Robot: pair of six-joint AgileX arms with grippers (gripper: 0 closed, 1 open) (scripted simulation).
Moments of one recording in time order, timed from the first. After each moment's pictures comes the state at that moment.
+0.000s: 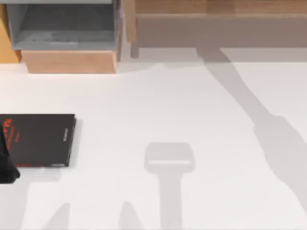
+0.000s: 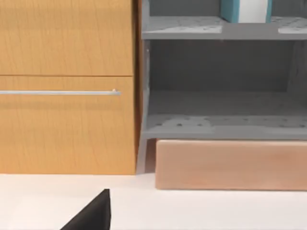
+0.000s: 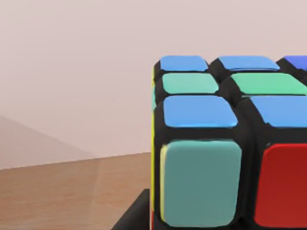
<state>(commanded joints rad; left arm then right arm) 0.00 0.00 0.00 0.00 0.00 0.00 0.43 2.01 2.09 -0.02 0.53 0.08</state>
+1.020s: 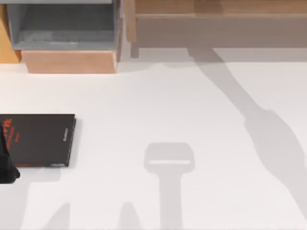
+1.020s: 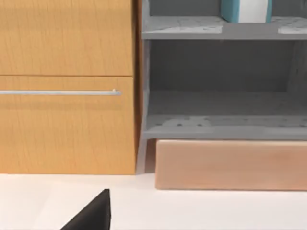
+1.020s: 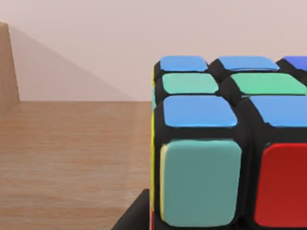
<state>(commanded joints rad) 0.00 0.00 0.00 0.00 0.00 0.00 0.46 2.12 2.16 -0.05 0.49 0.01</state>
